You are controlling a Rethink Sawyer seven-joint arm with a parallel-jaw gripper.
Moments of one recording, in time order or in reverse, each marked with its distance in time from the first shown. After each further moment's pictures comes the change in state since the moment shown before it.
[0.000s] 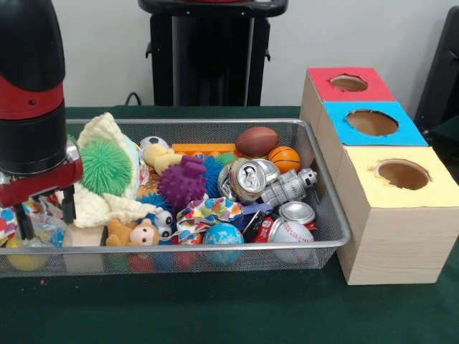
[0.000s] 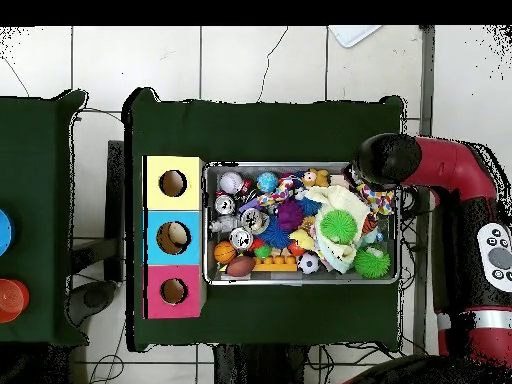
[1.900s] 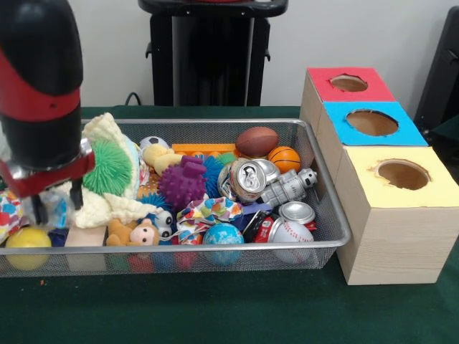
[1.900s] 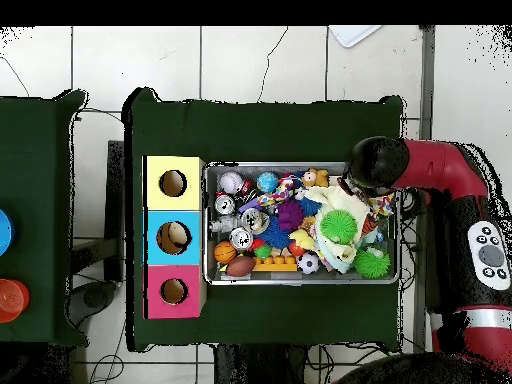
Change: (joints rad) arm 0.034 -0.034 -0.044 0.047 -0.010 0.049 0.000
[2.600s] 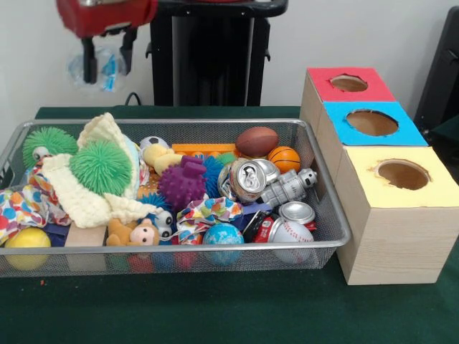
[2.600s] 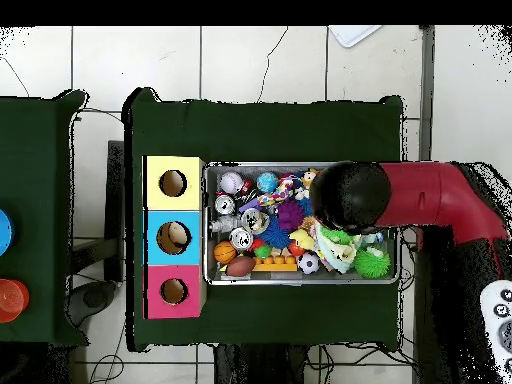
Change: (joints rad) arm 0.097 -0.452 -0.102 0.384 0.181 -0.001 0.006
